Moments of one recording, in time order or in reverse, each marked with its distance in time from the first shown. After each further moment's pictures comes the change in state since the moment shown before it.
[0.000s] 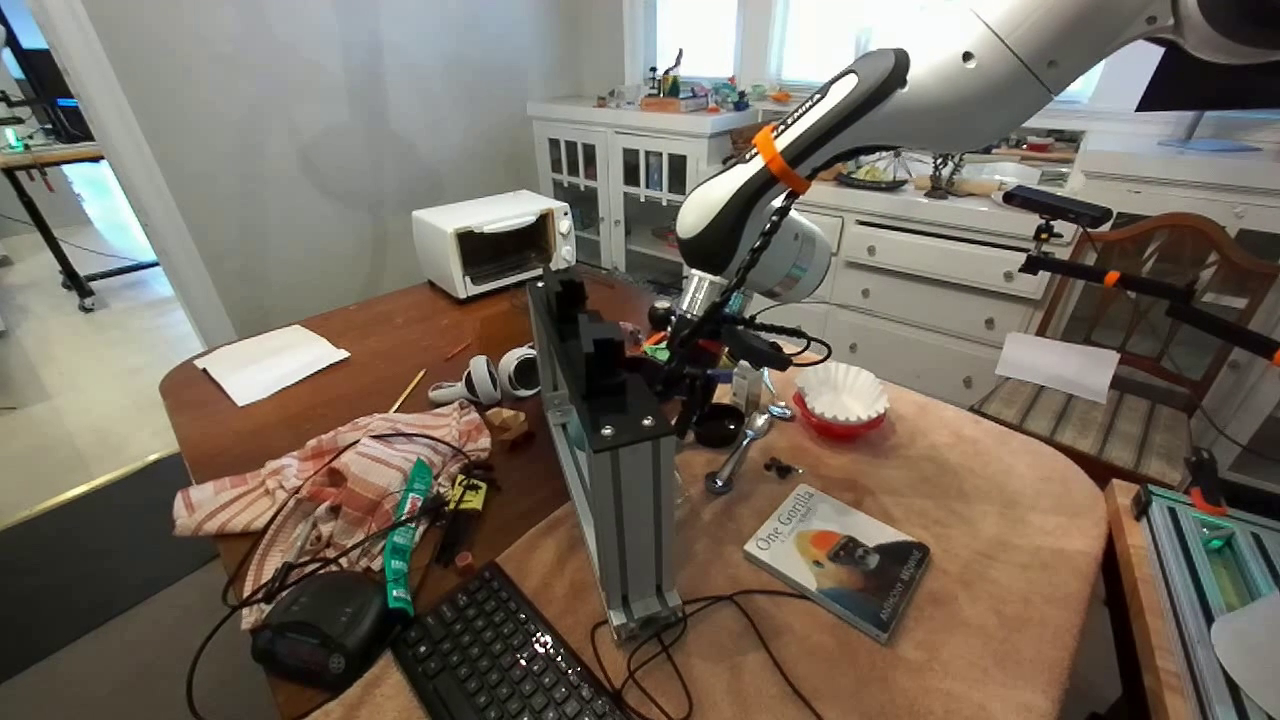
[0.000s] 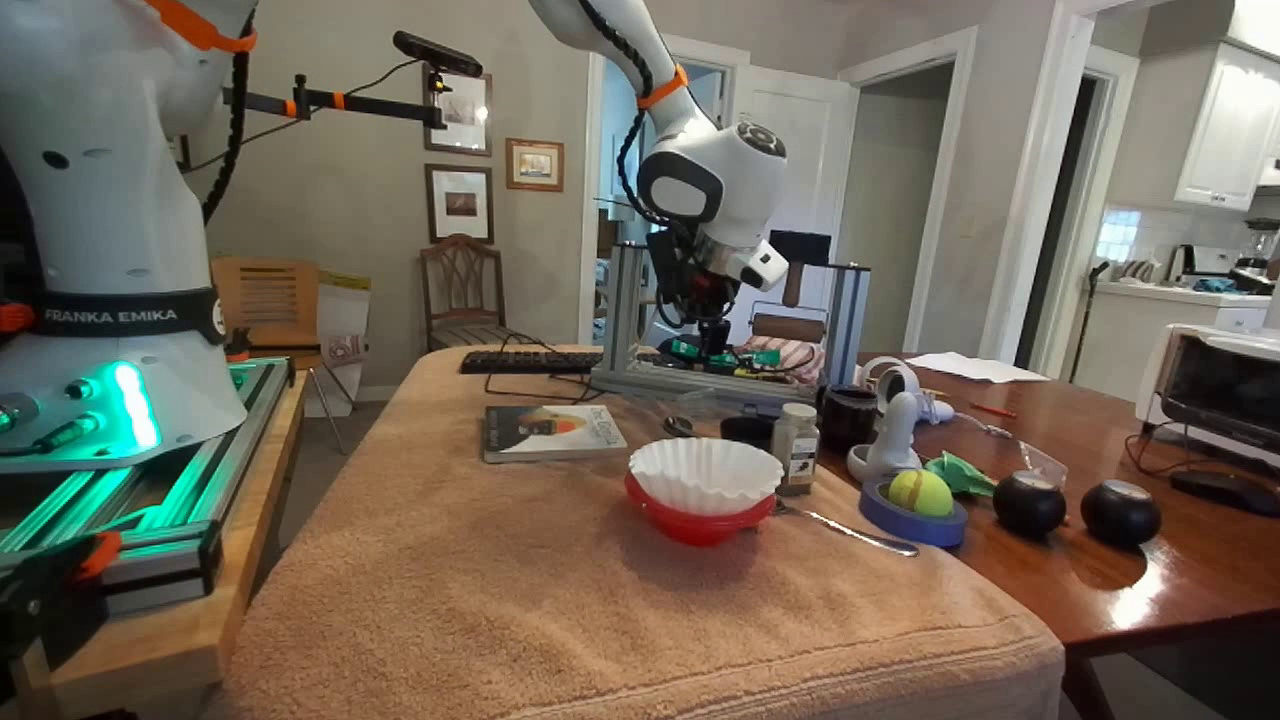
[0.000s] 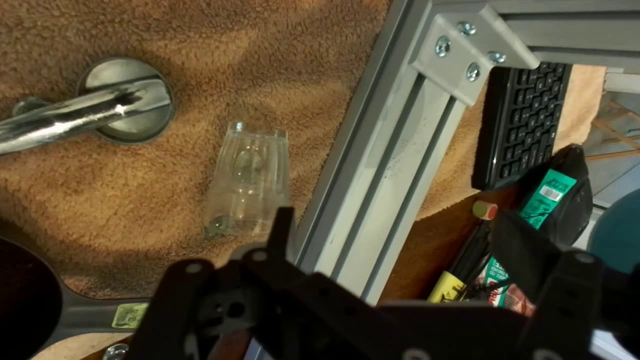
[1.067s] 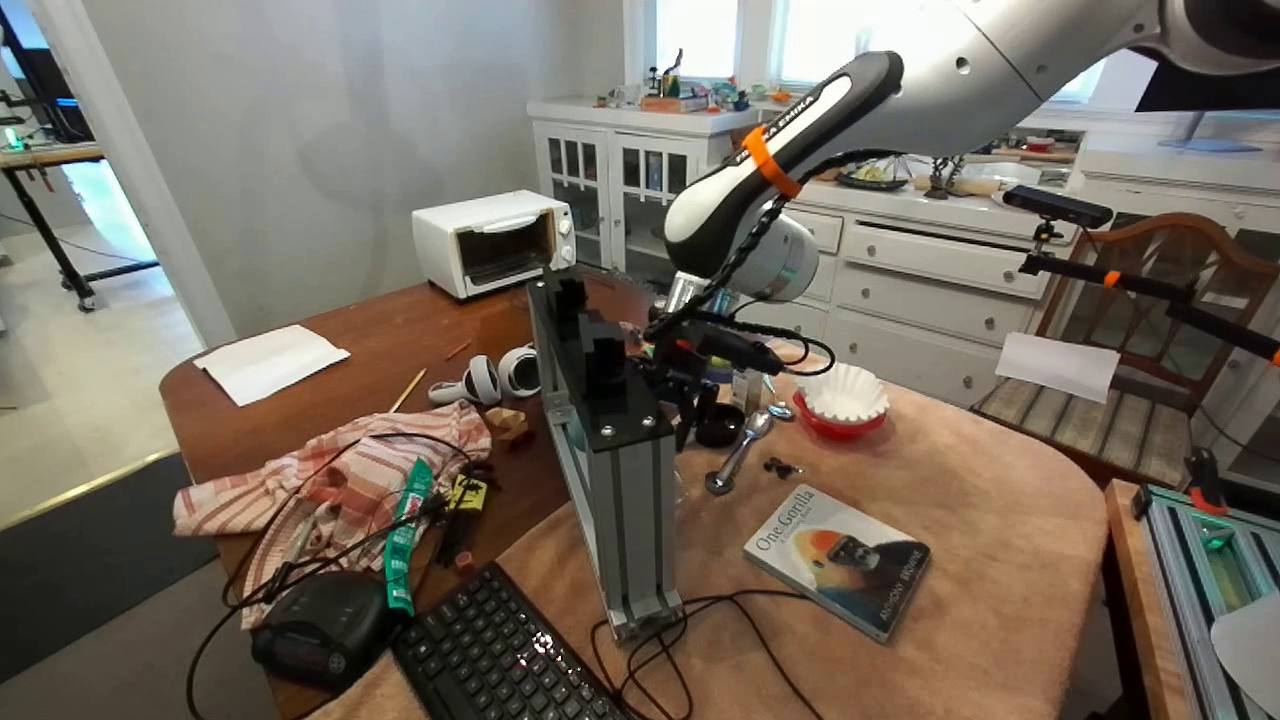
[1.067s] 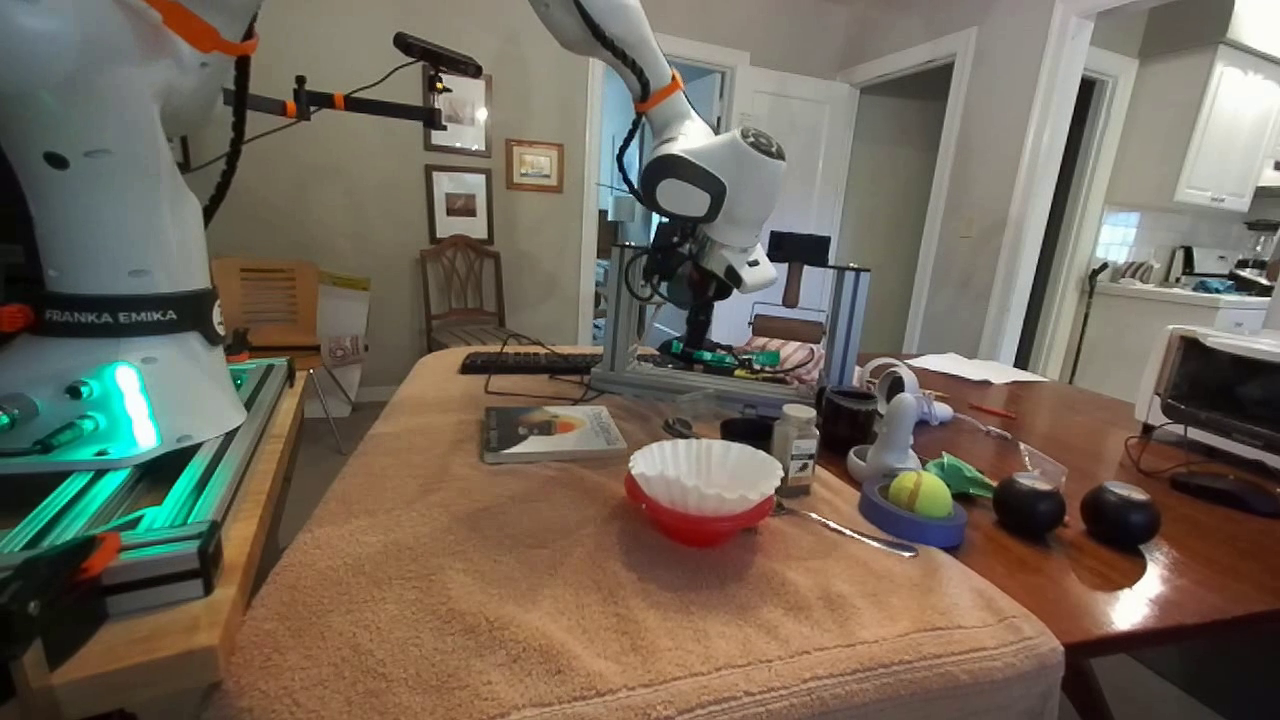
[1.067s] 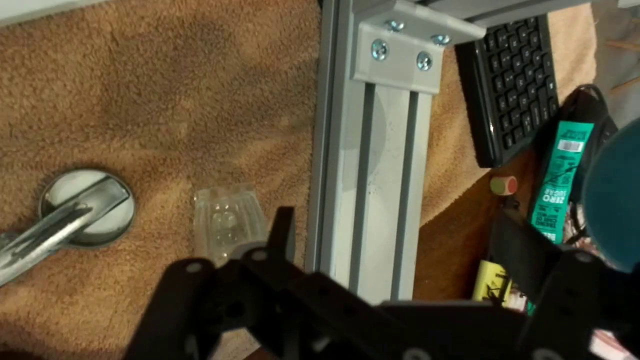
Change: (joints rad) arm -0.007 0.028 0.035 0.045 -0.055 -0.040 0.393
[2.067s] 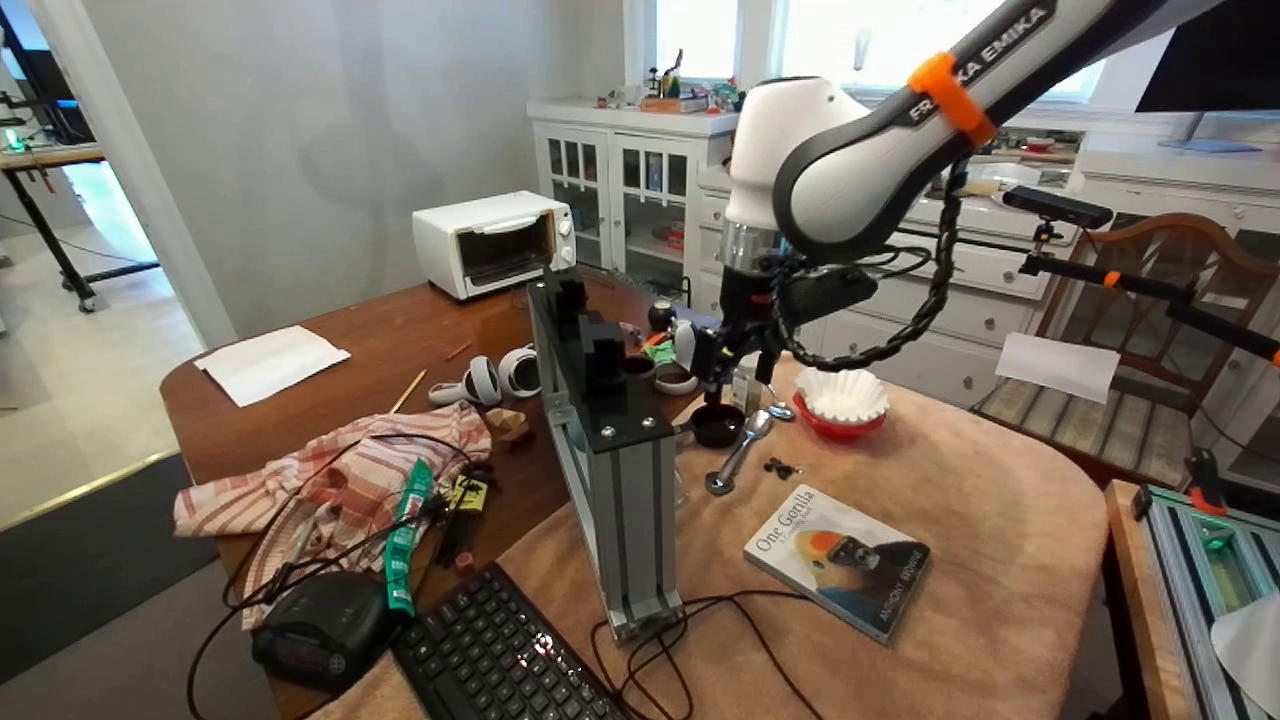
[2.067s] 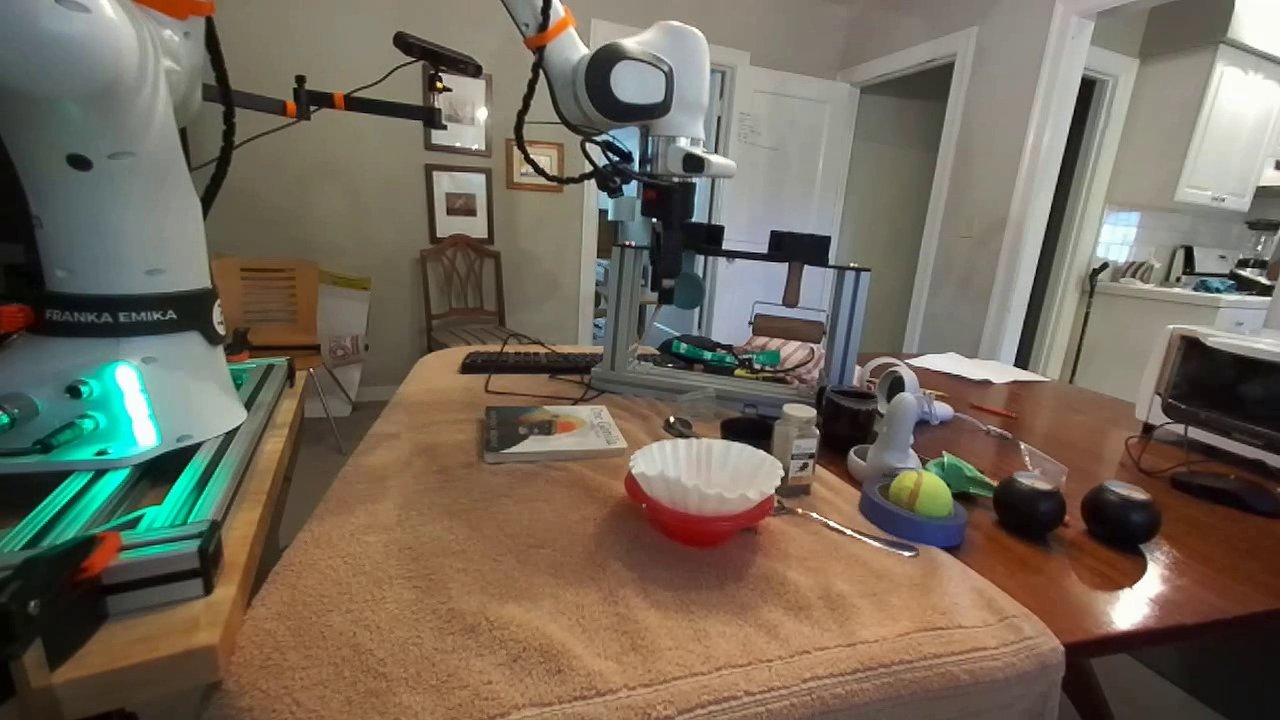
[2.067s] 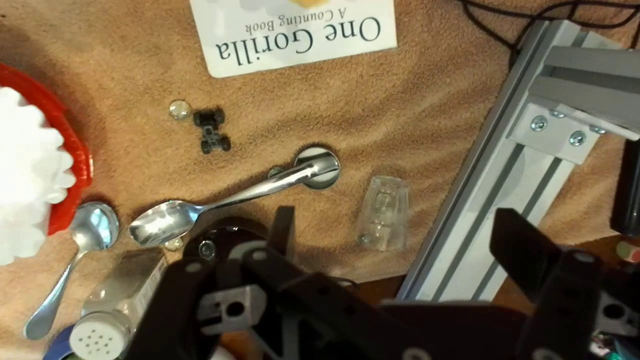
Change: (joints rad) arm 0.201 -0.408 -0.173 -0.354 -0.629 0.036 0.352
